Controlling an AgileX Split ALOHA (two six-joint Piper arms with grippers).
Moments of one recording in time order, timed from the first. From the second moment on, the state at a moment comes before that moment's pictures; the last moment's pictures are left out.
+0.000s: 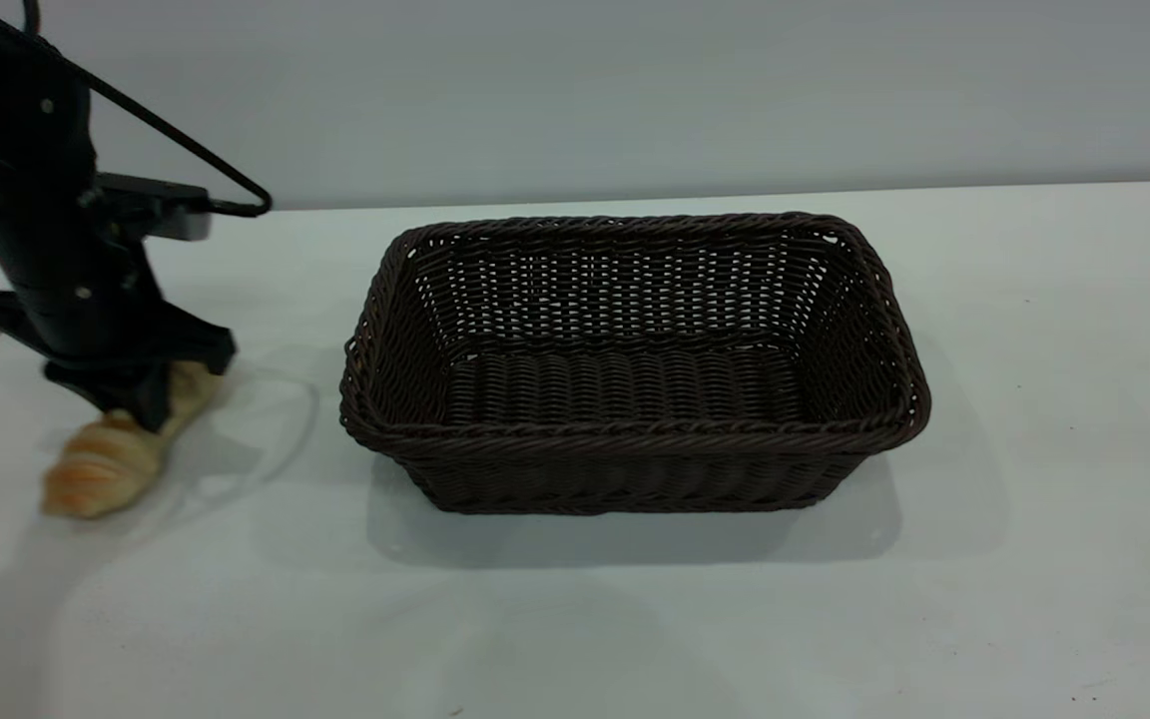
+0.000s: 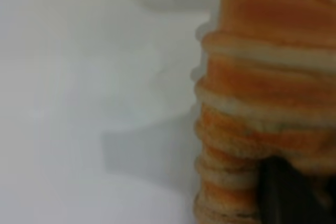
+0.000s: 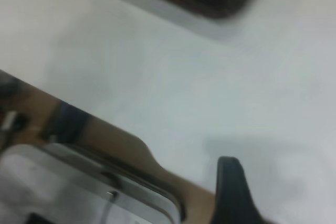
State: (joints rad) left arm -0.08 2.26 -1.31 0.23 0.42 -0.14; right arm 0.23 0.79 -0.88 0.18 1.18 -0.21
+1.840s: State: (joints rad) left arm -0.76 1.60 -1.49 0.43 1.13 -0.08; right arm 0.23 -0.02 -0.48 0.06 1.14 -0.17
